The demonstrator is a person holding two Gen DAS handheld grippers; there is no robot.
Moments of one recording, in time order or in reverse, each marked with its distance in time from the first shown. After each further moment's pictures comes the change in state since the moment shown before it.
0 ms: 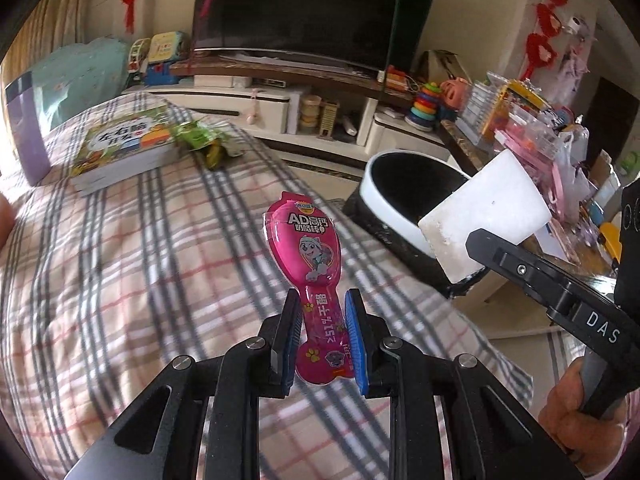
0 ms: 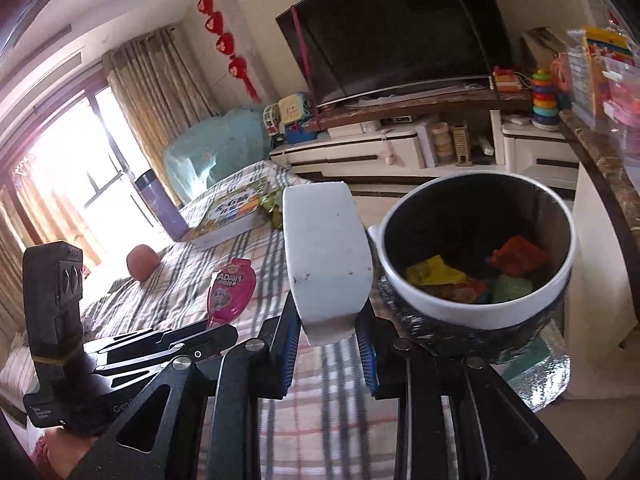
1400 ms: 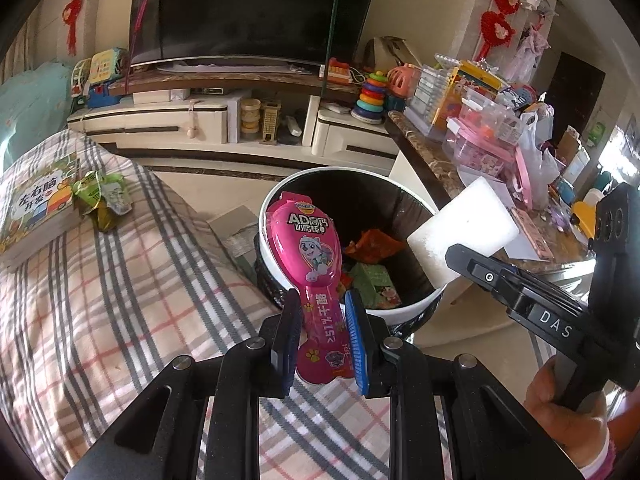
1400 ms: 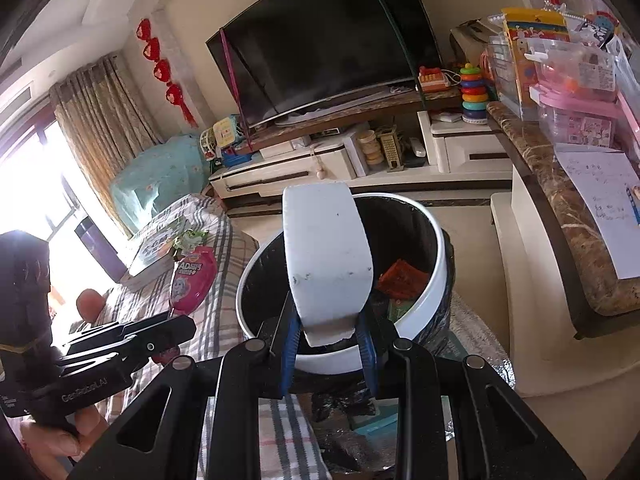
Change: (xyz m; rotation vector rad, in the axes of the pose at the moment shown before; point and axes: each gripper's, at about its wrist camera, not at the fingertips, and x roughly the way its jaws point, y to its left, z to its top) left arm 0.064 -0.062 0.053 0.091 0.018 -0.108; right arm -0.020 -0.096 0.024 0.116 -0.042 -0.167
